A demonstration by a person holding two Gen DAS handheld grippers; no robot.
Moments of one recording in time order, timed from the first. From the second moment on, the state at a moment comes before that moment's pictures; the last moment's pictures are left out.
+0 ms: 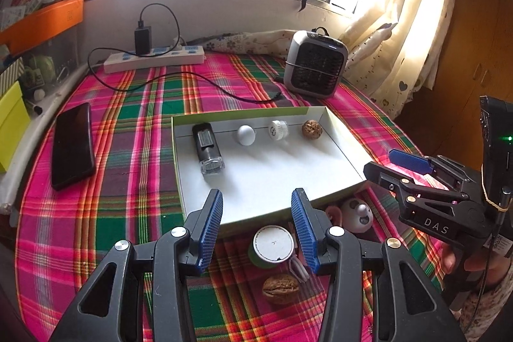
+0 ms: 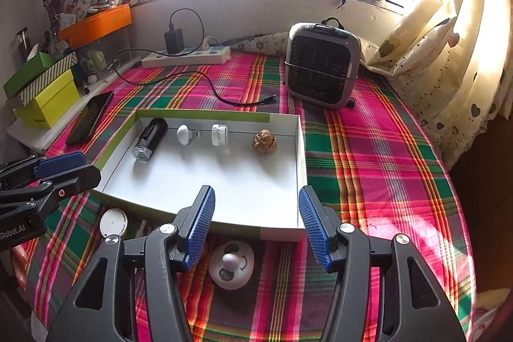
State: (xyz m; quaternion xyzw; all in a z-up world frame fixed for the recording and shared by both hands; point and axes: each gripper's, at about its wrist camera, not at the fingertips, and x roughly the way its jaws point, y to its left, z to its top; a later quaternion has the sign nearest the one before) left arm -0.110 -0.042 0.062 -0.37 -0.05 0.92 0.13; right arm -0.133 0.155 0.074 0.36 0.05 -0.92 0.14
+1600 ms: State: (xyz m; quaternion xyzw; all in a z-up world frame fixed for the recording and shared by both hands) left arm -0.079 -0.023 0.007 -0.43 -0.05 0.88 0.17; right arm -0.131 0.154 0.018 0.43 0.04 -0.89 0.14
